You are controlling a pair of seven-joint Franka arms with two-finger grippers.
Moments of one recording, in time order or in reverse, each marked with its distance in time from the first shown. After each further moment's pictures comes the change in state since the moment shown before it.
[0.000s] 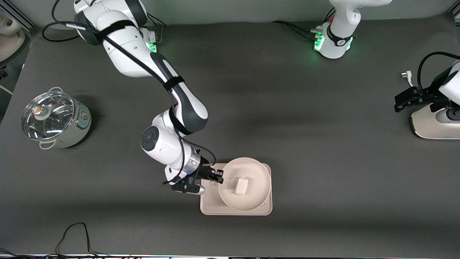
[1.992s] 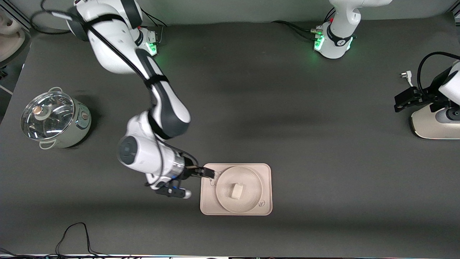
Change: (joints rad) left arm 0.000 0.000 0.000 0.000 0.000 0.000 0.000; right arm -0.020 -0.155 -0.140 0.050 -0.066 -0.491 -0.001
